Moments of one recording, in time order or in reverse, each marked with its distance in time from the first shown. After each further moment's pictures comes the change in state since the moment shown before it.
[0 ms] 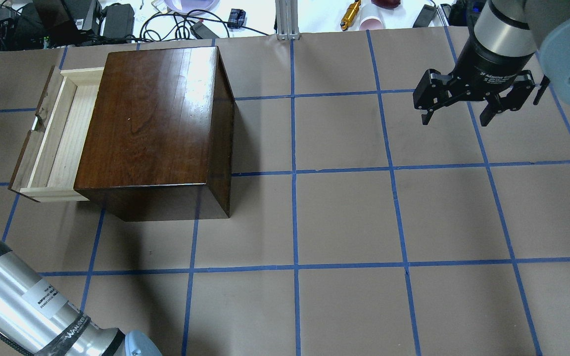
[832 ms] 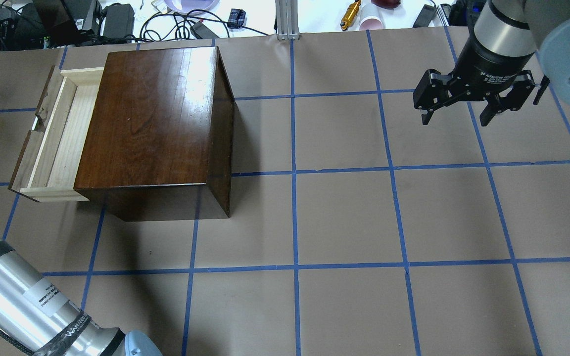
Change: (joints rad) left arm 0.003 -0.059 0.007 0.079 0.000 -0.009; right arm 0.000 0.000 0.000 0.000 0.000 0.000
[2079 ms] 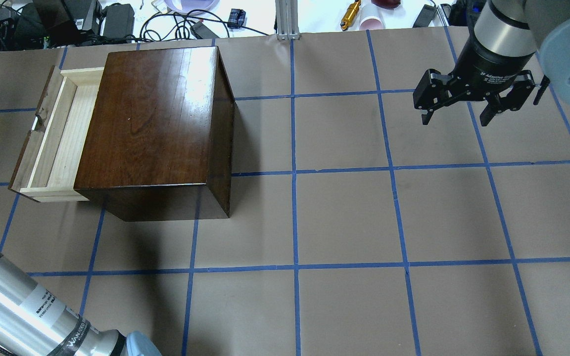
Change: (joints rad) left arm -0.007 0.157 -0.090 -0.103 0.067 -0.013; right arm 0.000 0.000 0.000 0.000 0.000 0.000
